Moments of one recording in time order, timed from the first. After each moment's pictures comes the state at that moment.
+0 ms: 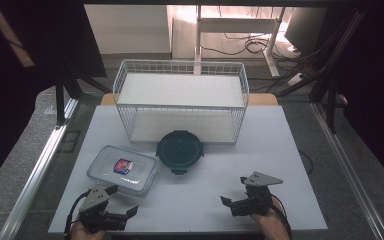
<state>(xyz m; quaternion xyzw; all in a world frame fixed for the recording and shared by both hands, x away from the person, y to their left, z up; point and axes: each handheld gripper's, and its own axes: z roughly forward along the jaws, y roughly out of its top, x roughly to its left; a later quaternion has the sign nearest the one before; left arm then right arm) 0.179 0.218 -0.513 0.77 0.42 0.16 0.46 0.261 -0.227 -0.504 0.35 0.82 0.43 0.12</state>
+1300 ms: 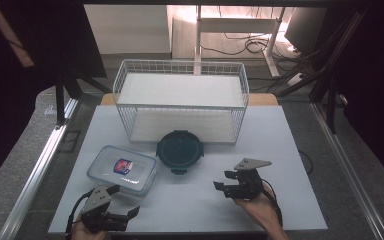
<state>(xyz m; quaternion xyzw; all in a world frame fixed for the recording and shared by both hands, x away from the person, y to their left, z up) 0.179 0.214 -0.513 0.78 0.40 0.17 0.46 0.294 -0.199 -0.482 0.35 0.84 0.41 0.08</state>
